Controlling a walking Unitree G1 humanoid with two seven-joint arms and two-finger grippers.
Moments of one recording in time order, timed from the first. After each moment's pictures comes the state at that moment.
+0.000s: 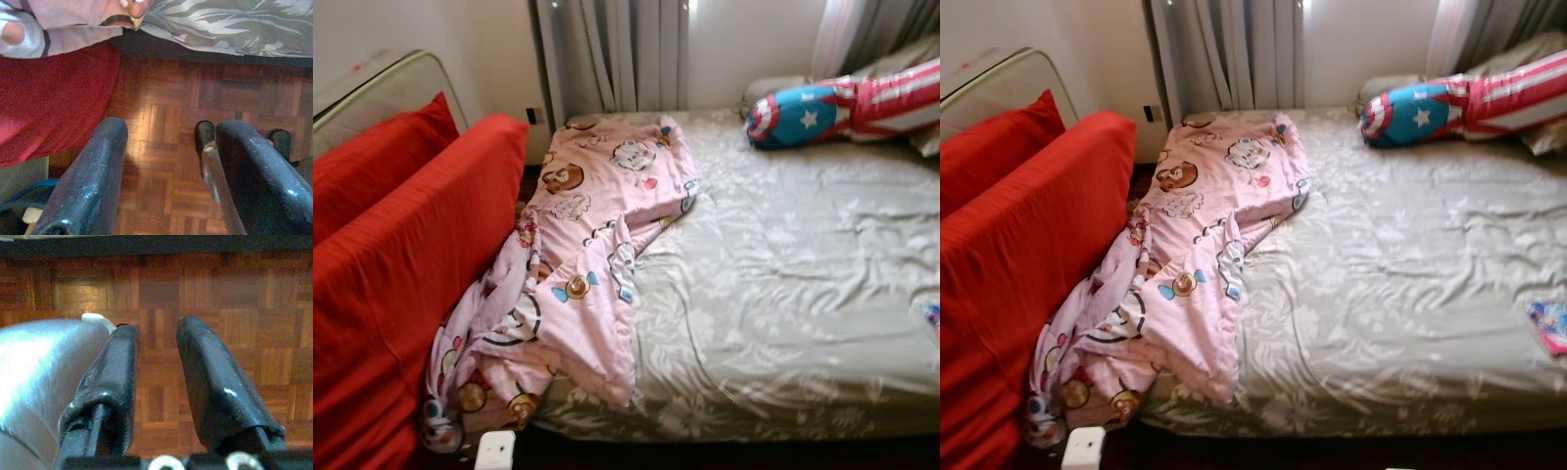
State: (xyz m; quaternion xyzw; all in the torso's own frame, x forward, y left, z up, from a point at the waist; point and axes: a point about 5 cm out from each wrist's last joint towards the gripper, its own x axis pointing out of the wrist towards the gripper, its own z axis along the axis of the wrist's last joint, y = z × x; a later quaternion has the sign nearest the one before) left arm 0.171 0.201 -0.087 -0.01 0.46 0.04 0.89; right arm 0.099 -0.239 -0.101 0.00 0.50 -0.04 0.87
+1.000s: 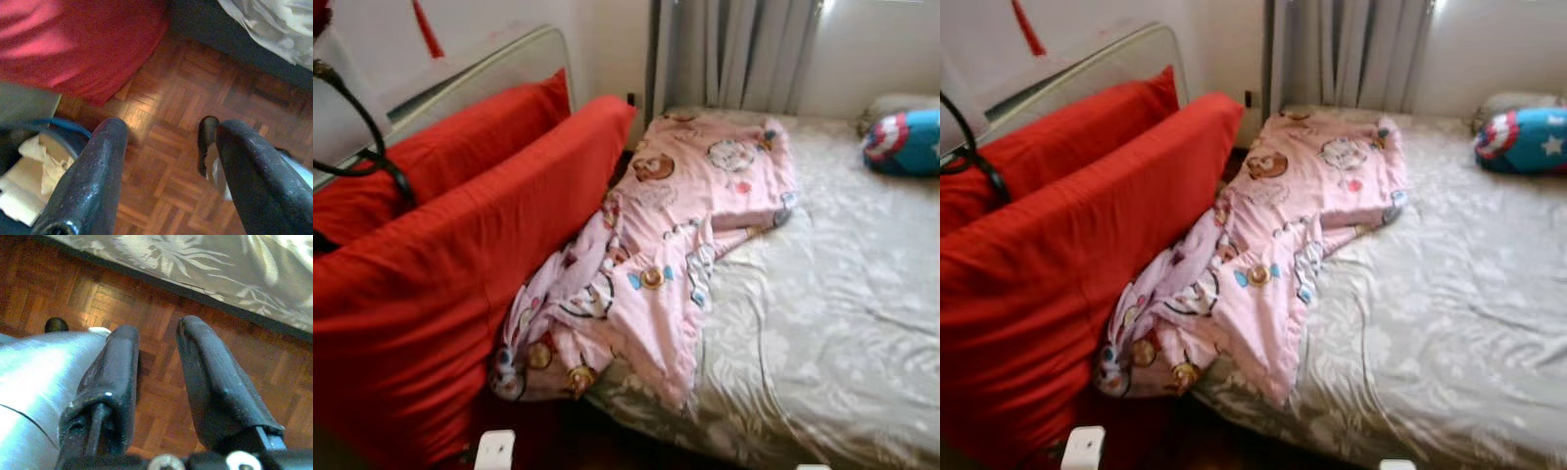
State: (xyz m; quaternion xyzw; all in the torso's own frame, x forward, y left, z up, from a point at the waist) left arm 0.173 0.209 -0.085 0.00 0.45 0.05 0.89; right arm 0.105 -0.231 -0.100 0.01 0.49 -0.02 0.87
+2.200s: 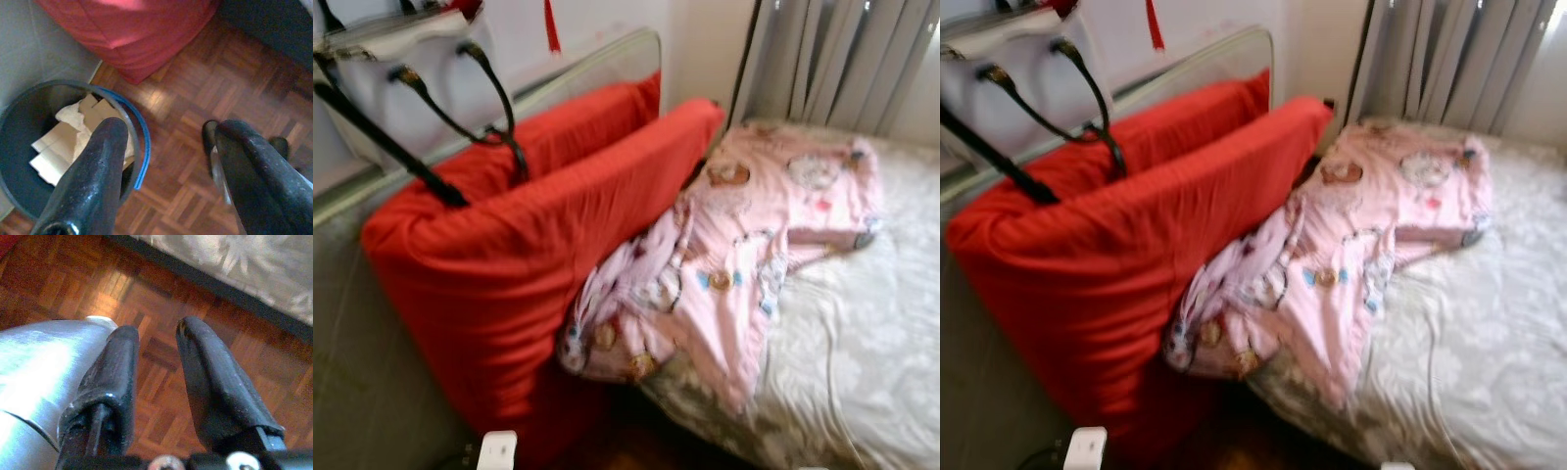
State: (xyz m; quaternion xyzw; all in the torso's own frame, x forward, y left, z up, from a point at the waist) left arm 0.173 0.209 -0.085 0.00 0.45 0.04 0.89; right arm 0.103 -0.233 -0.100 0.01 0.49 -0.02 0.87
